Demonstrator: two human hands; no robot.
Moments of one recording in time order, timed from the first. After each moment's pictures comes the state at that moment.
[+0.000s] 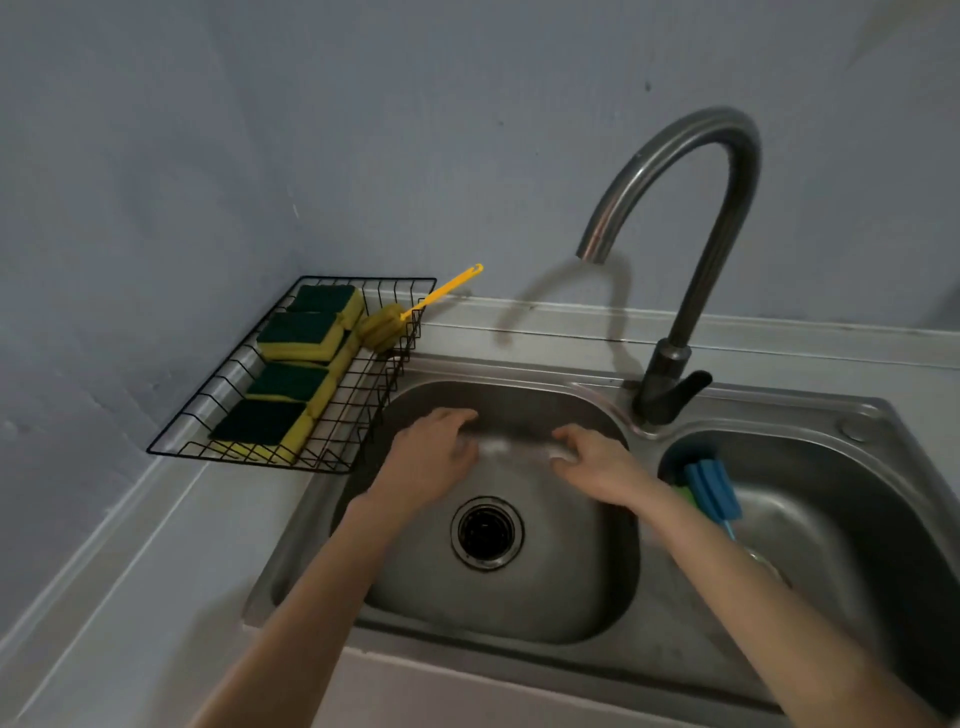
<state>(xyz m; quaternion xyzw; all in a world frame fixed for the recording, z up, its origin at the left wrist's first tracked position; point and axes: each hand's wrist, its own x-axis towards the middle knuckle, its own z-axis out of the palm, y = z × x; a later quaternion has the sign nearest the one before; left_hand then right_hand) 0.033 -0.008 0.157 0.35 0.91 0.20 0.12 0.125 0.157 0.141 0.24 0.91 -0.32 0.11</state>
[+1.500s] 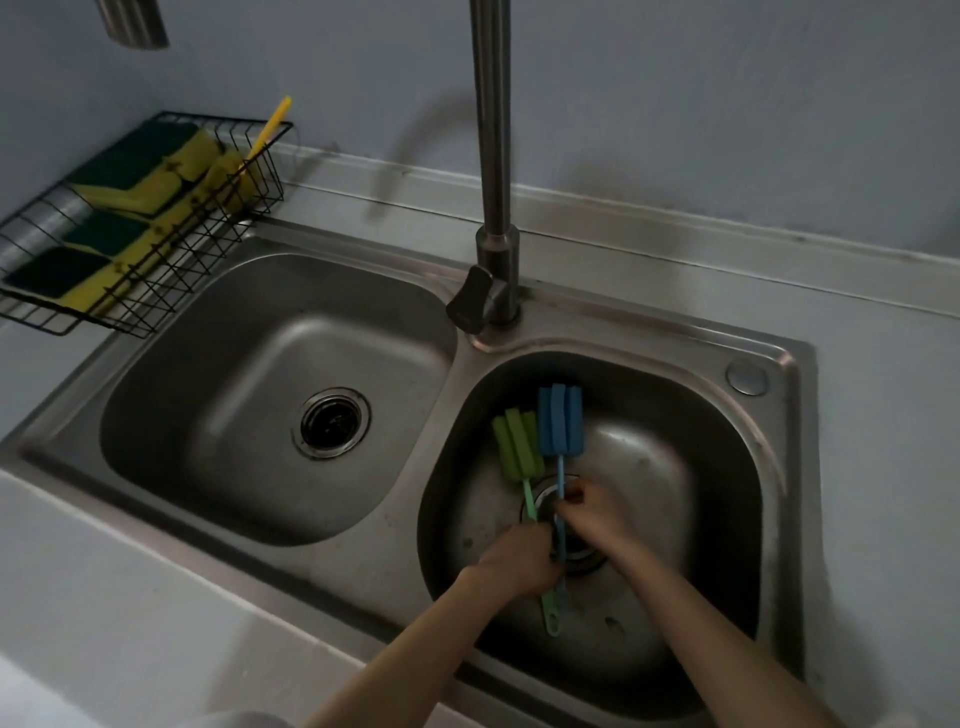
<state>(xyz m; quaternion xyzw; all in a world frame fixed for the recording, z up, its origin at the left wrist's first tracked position) 0.253 0.267 -0.007 0.21 0.86 0.13 0.44 0.263 0.370 -0.033 0.33 0.81 -0.43 0.21</state>
